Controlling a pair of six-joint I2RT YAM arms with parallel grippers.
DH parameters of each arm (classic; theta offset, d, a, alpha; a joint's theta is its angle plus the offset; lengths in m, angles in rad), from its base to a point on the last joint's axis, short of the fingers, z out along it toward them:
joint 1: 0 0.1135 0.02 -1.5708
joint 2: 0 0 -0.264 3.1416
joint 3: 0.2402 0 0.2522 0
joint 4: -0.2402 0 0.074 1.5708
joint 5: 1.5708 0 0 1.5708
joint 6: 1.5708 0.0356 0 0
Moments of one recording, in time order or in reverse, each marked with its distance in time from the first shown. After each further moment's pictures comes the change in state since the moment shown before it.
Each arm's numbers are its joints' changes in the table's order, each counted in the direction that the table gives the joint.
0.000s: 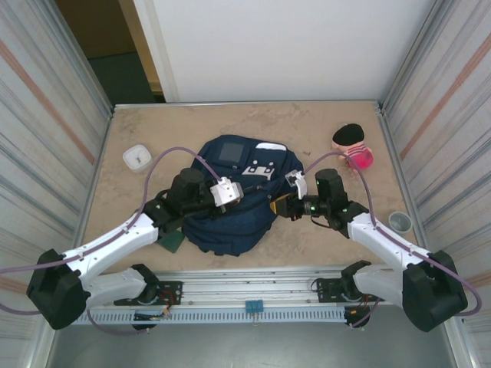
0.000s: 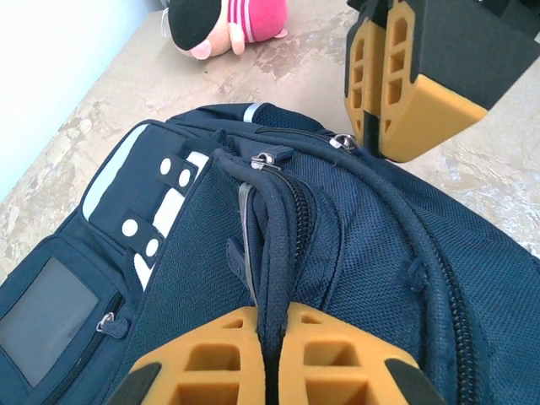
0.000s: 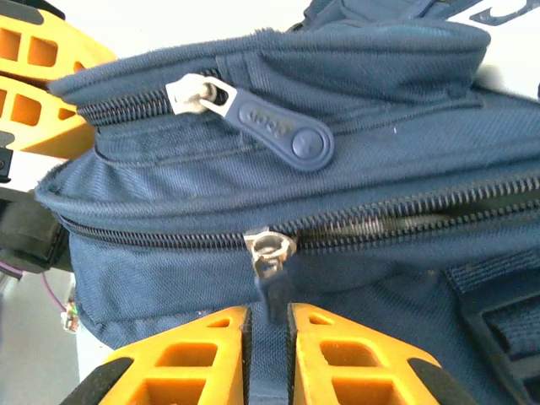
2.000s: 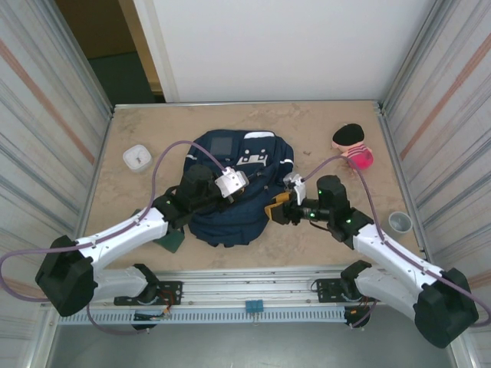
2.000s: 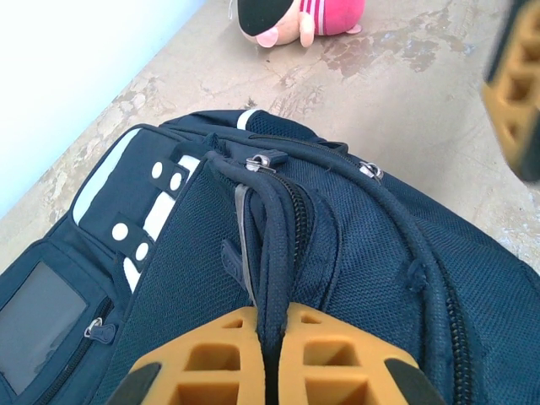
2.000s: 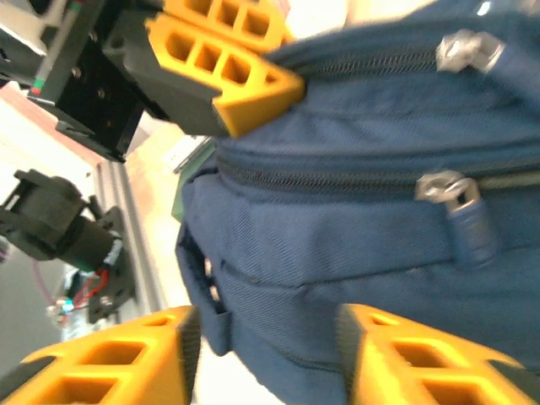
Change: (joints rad) left arm -0.032 0.105 0.036 0.105 -0.155 -0.120; right arm 0.069 -0.156 -0.027 0.054 0.076 -0.053
